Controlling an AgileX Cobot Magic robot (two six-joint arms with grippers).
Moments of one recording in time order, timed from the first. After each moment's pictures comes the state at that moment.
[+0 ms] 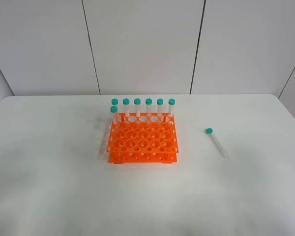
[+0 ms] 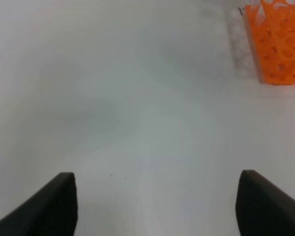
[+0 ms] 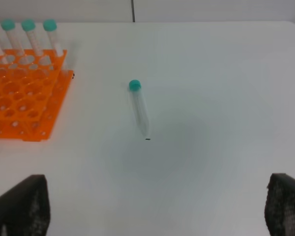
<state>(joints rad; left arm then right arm) -0.02 -0.01 -0.48 0.01 1.05 -0.04 0.02 0.00 -0.50 0.07 1.03 -0.05</state>
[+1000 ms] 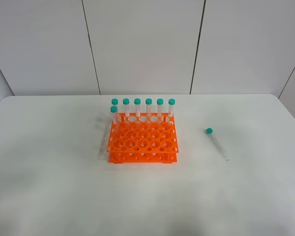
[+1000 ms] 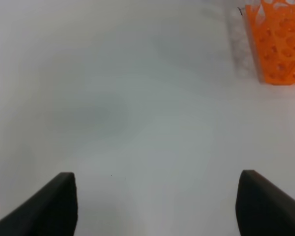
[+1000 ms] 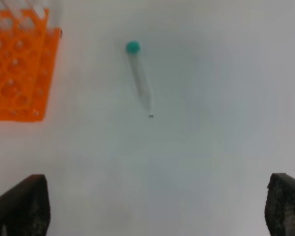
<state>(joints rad) -0.02 -0.01 -0.48 0.01 1.05 -0.04 0.02 0.68 -0.78 0.08 0.97 -0.02</state>
